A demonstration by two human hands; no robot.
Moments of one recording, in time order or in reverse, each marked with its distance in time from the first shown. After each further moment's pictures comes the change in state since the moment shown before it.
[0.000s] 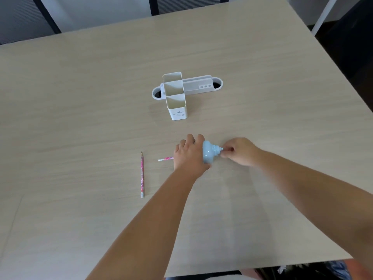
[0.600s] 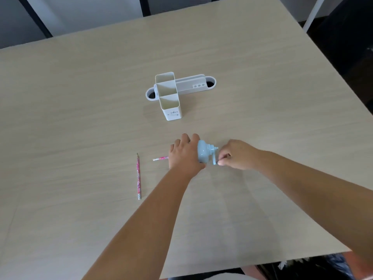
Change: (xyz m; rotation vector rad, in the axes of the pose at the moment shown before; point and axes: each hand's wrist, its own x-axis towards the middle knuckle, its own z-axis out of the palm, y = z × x) left_hand 0.002 0.000 0.001 0.009 0.009 0.006; right_hand -0.017 -0.004 -0.005 -0.131 -0.090 -0.128
